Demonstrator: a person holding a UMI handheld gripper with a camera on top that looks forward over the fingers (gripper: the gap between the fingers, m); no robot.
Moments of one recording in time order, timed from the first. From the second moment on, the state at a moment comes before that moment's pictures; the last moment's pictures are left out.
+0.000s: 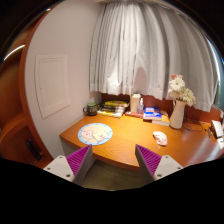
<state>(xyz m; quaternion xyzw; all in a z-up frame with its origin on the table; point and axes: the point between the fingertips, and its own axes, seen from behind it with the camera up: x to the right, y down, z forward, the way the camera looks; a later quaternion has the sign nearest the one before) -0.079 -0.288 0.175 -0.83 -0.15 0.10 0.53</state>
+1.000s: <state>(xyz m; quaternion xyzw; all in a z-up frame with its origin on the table) 0.131 -0.001 -0.009 -0.91 -0.01 0.02 0.41</state>
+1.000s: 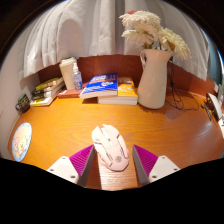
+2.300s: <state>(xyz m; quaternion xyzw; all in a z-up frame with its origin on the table) -0.154 0.036 0.249 -0.85 0.00 0.03 0.53</state>
